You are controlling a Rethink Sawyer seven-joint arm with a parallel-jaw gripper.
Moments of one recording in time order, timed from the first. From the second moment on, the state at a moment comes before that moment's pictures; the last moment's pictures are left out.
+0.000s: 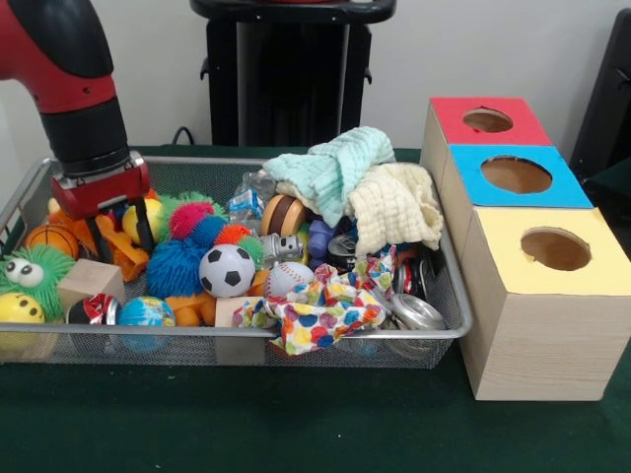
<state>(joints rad) -1.21 -0.37 0.72 1.69 -0.87 0.54 1.03</state>
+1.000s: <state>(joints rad) -1.23 -0.41 0.72 1.73 -0.84 0.54 1.03</state>
